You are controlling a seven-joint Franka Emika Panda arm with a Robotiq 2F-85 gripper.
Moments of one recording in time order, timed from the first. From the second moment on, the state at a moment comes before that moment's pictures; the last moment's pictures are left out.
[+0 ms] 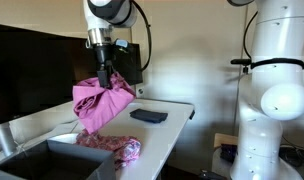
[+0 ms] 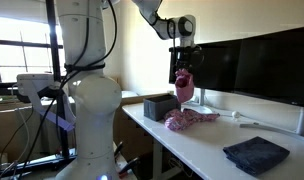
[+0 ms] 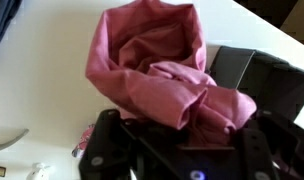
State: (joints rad) arm 0.12 -0.06 0.12 -1.95 0.03 1.83 -0.22
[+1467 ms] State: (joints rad) arm 0.43 0.49 0.16 -1.45 -0.05 2.10 0.57
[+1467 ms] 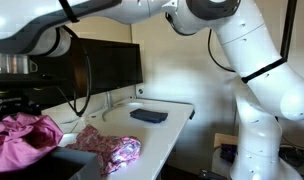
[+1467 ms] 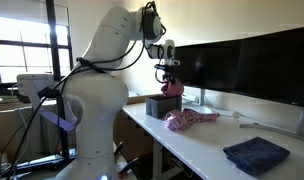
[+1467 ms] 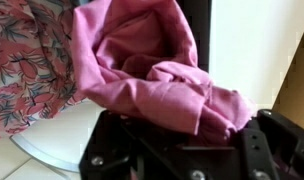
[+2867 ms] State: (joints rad) arm 0.50 0.31 0.18 -1.93 -0.01 2.17 1.04
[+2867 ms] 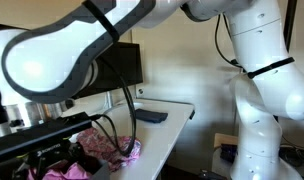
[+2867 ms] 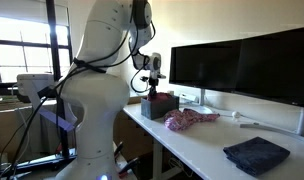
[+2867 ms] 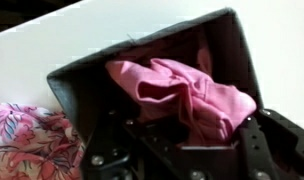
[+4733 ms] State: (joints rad) arm 0.38 0.20 0.18 -1.93 -0.05 2.20 0.81
